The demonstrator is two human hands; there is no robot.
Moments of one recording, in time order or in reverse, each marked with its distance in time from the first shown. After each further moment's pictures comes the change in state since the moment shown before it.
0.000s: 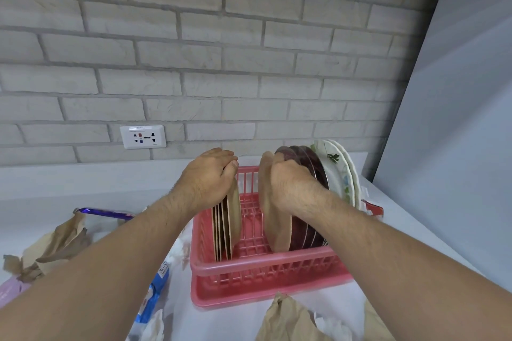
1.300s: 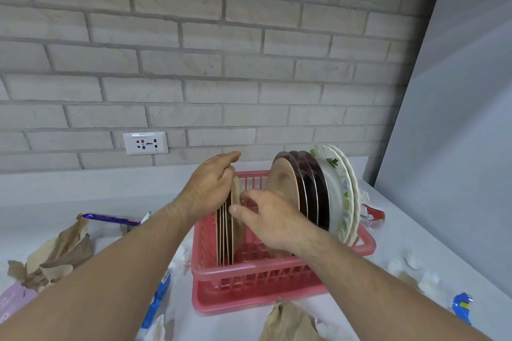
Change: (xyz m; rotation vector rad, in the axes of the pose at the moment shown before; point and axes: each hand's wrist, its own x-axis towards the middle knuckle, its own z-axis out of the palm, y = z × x) left_hand -0.003 0.003 0.003 -0.358 0.046 -0.073; right_hand -0.026 0.004 0.043 0.550 -0.037 -0.358
